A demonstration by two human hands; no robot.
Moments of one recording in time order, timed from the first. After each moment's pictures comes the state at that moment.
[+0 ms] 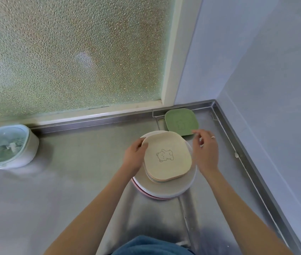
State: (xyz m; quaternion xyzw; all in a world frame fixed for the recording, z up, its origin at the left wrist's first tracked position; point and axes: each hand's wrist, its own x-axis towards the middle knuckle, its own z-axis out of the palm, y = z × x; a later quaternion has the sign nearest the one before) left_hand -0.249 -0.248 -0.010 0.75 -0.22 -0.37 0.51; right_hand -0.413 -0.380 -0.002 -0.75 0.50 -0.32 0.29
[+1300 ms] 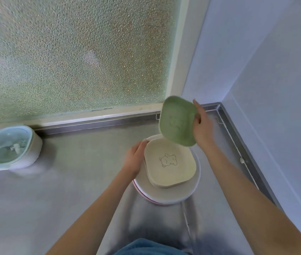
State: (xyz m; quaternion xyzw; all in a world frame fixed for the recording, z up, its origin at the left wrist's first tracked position) left_hand -0.245 -0.250 0.000 0.73 -0.17 -0.38 0.54; right_hand -0.358 -0.437 0.023 -0.74 0.48 -0.28 0.39
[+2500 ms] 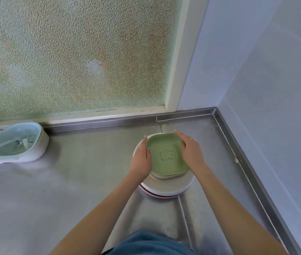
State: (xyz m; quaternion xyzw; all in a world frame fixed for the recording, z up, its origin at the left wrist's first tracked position) left_hand -0.274 -0.235 -0.017 0.81 -0.31 -0.27 0.42; right_hand -0.390 -0.371 -0.008 -0.84 0.40 -0.17 0.32
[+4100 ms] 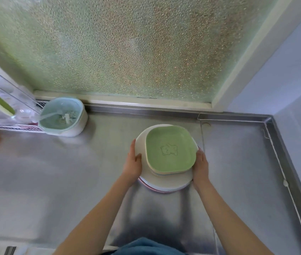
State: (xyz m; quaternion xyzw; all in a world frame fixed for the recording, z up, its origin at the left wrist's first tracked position) left_hand -0.186 -0.132 -0.052 0.80 -0.11 -0.32 0.50; right_hand -0.316 -0.298 -0.078 -0.56 0.52 -0.21 0.61
